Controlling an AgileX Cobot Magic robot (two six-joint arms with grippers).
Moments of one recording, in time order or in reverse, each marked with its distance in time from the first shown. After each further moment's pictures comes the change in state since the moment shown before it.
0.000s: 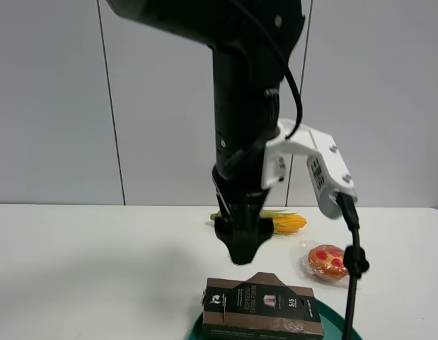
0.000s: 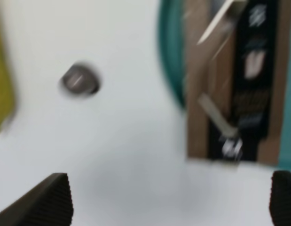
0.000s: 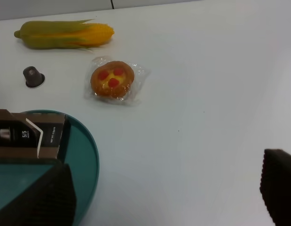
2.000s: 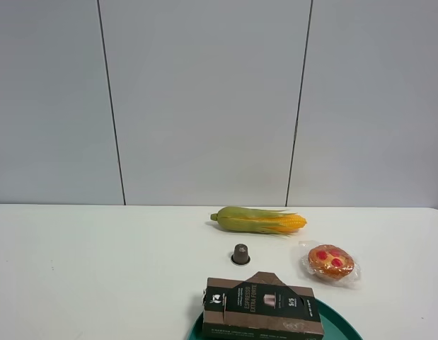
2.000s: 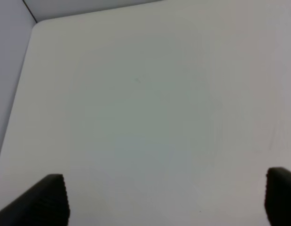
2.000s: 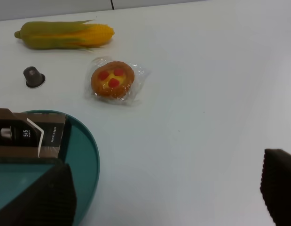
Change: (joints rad) left arm 0.990 -1.927 1.067 -0.225 0.083 -0.448; right arm 0.000 0.000 0.000 -0.005 0.000 0.000
